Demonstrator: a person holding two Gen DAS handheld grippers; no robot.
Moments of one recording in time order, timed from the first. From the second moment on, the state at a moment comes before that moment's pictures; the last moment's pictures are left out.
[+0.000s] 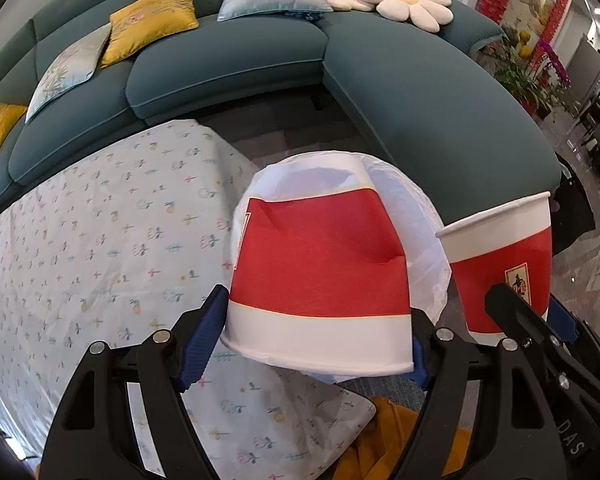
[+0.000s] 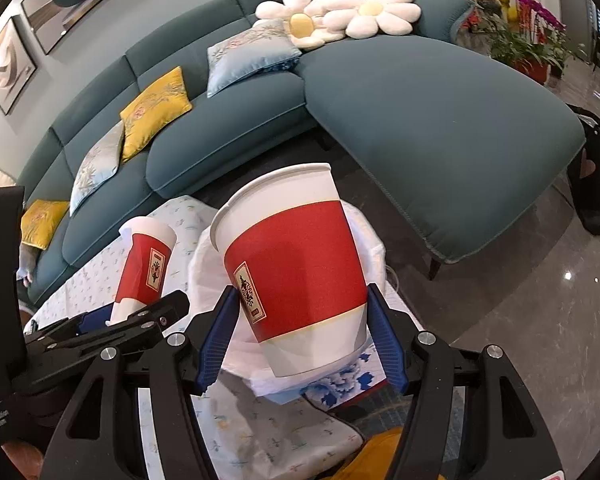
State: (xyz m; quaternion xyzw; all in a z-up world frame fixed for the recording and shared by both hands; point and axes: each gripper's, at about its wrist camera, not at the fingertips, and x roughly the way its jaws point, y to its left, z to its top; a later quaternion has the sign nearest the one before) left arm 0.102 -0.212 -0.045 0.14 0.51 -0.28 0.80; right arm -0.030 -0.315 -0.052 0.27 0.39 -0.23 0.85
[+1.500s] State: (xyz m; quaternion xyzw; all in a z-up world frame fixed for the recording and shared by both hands) left arm 0.151 -0.155 -0.057 0.10 0.53 -0.21 0.82; right arm 0.043 -0.288 -0.045 0.21 0.42 -0.21 0.86
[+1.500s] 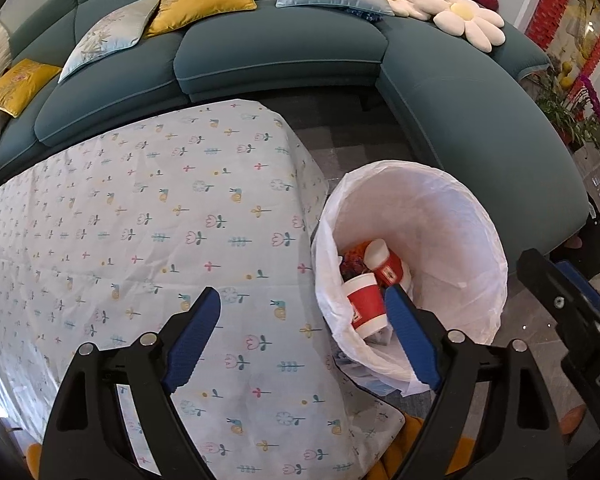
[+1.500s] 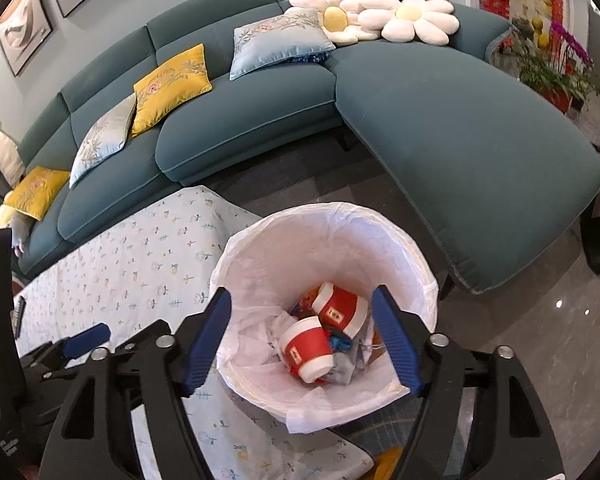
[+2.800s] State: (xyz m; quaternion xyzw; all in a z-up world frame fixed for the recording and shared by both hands) left arm 0.094 -0.128 -0.051 0.13 0.50 -0.20 0.83; right arm -0.010 -0.261 -0.024 0.13 0.45 -0.21 0.86
